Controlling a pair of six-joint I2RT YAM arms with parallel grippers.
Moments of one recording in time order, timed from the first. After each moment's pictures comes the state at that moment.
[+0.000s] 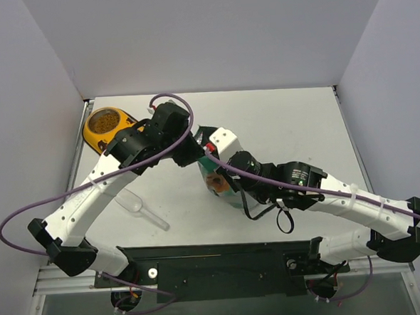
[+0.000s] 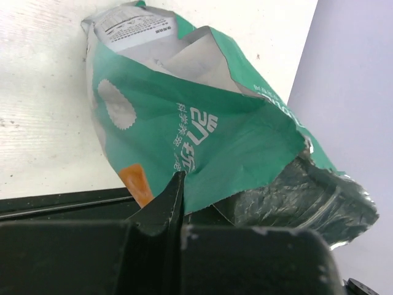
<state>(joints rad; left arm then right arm) -0.81 1.45 1.75 -1.06 -0.10 -1.18 1.20 1.25 1.42 -0.81 0.61 0.11</state>
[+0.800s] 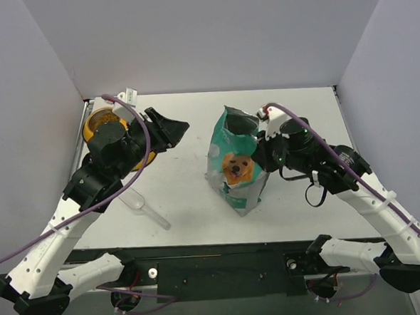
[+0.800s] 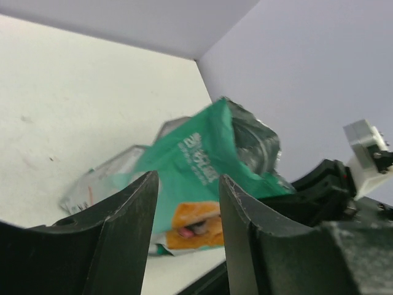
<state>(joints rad) -0.71 1.05 1.39 -0.47 -0.13 -0.76 0.79 1.08 1.37 -0.86 0.16 0.19</state>
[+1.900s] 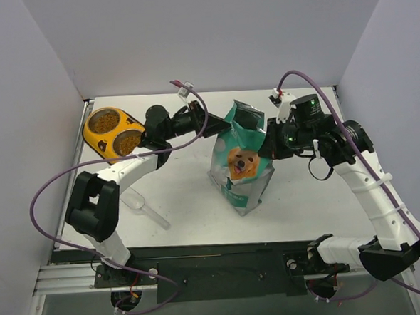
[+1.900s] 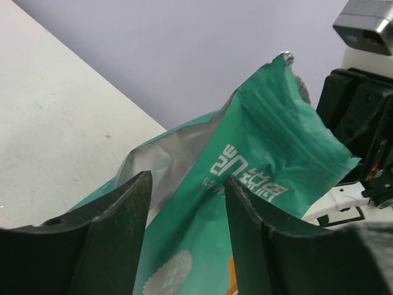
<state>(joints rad) -0.49 1.70 1.16 0.76 0.82 -0.93 0.47 1.21 1.53 -1.07 -0.21 0.30</state>
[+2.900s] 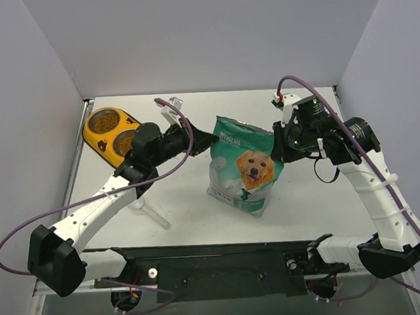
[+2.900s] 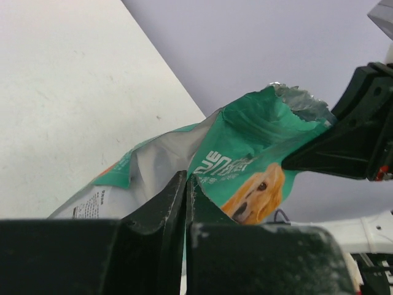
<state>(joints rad) -0.62 1.28 1.01 0.25 0.33 -0.74 0.48 1.24 1.64 -1.25 -0.05 0.18</state>
